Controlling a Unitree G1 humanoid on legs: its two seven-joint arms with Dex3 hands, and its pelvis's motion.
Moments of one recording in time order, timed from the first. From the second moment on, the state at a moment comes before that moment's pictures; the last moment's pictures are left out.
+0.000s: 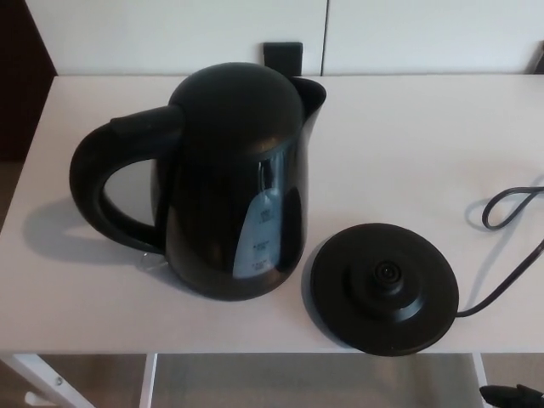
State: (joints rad) left_arm 0.30 0.68 0.70 -0.17 -0.53 0.35 -0.90; right_arm 0.11 -0.35 0.03 0.82 -0.15 -0.31 0.02
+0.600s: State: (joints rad) left_arm 0.79 0.39 0.46 -0.11 -0.44 0.09 -0.95; right_arm 0.12 -0.34 0.03 0.85 -0.15 -0.31 0.02
